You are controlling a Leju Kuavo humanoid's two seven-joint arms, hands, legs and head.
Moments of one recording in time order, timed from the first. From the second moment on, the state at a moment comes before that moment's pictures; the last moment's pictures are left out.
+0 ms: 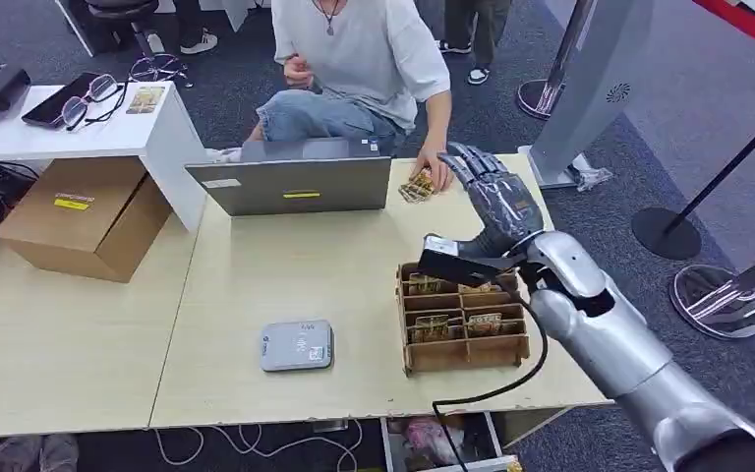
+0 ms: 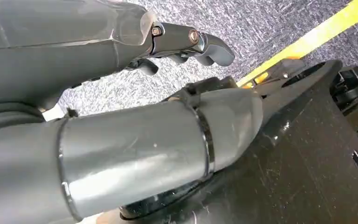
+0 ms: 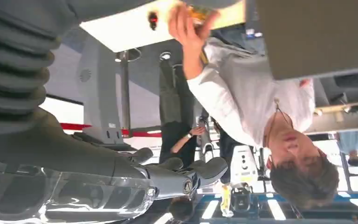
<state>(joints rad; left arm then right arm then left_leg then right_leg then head) -0.03 -0.17 0.71 -0.16 -1.21 -0.06 -0.11 -0.60 -0.47 0.66 -1.31 0.78 -0.18 -0.17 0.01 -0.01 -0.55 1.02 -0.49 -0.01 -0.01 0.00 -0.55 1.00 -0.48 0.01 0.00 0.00</state>
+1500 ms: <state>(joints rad) -0.02 -0.14 0.79 -0.16 -1.18 -0.07 -0.14 -0.90 -0.97 1.00 -1.58 0.21 0.31 -0.09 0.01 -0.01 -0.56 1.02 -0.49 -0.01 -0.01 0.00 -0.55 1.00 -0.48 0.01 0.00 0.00</state>
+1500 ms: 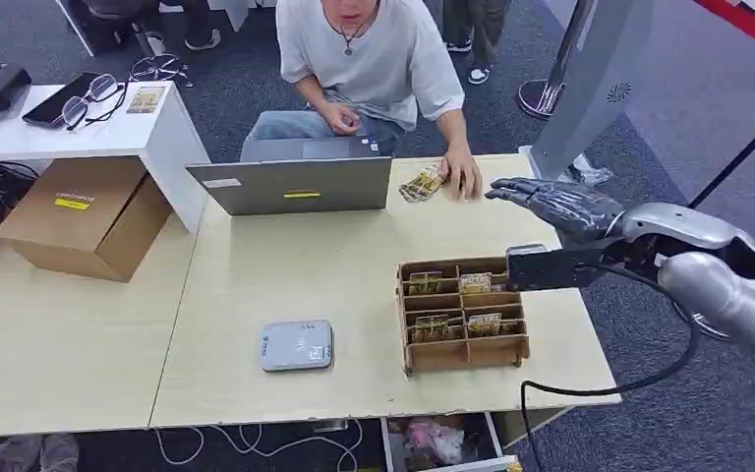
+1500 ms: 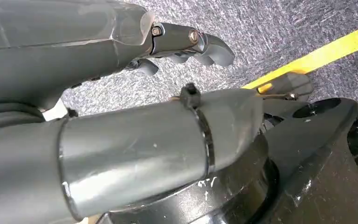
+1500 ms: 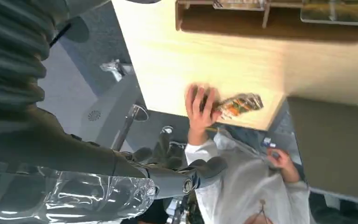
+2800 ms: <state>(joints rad) -0.02 -0.15 0.84 -0.16 -1.22 -0.07 -0.15 -0.27 -1.02 0.83 -1.74 0.42 0.05 -0.09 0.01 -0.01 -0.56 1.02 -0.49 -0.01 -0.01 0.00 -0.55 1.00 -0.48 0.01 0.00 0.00</state>
